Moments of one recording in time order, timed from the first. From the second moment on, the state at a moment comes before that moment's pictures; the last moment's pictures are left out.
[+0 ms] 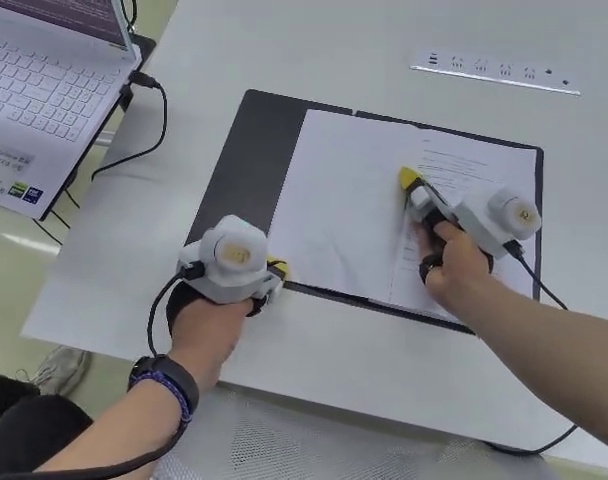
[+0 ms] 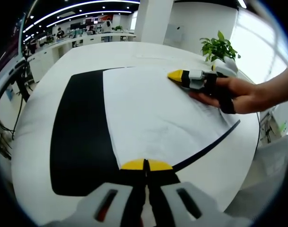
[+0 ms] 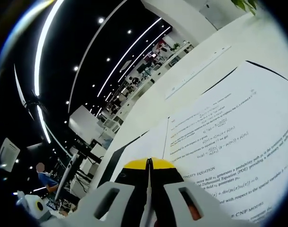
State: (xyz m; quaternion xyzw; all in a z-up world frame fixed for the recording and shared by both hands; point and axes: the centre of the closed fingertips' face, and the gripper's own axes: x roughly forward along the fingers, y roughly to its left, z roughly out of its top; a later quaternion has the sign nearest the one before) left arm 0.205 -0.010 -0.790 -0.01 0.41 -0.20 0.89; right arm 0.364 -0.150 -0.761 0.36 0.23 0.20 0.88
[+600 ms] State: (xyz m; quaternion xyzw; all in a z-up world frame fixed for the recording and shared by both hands) left arm 0.206 -0.012 -0.789 -0.02 0.40 -0.20 0.89; right arm 0.330 -0.153 -0.763 0.35 0.24 0.19 0.88
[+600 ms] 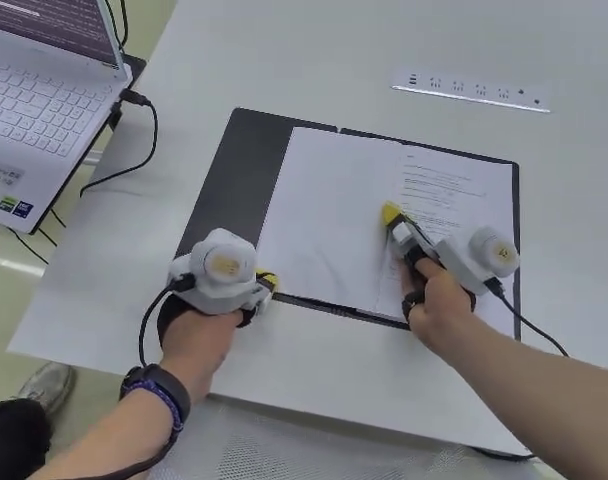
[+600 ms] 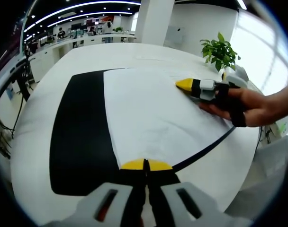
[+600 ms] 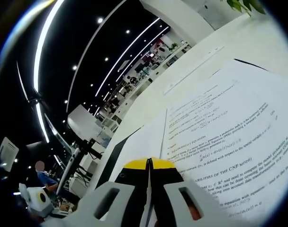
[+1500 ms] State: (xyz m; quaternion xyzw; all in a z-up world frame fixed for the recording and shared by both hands) left arm 0.204 -0.012 -0.789 0.00 0.39 -0.22 0.89; right arm 0.276 -0.155 -0.778 0.32 0.25 0.21 0.89
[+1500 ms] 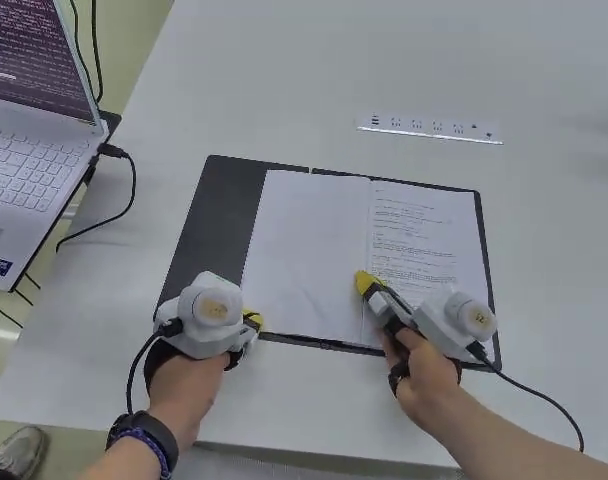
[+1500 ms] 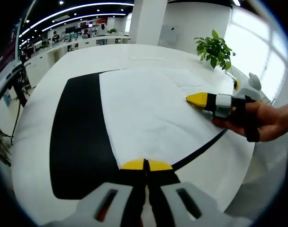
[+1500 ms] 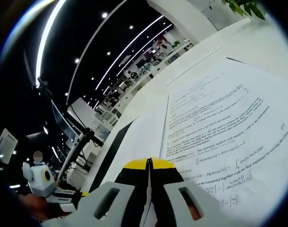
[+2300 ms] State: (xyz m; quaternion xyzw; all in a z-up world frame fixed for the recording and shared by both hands) left arm 0.202 -0.010 -0.789 0.01 0.39 -0.23 0.89; right arm 0.227 -0.145 -0.779 0.30 0.28 0.23 0.88
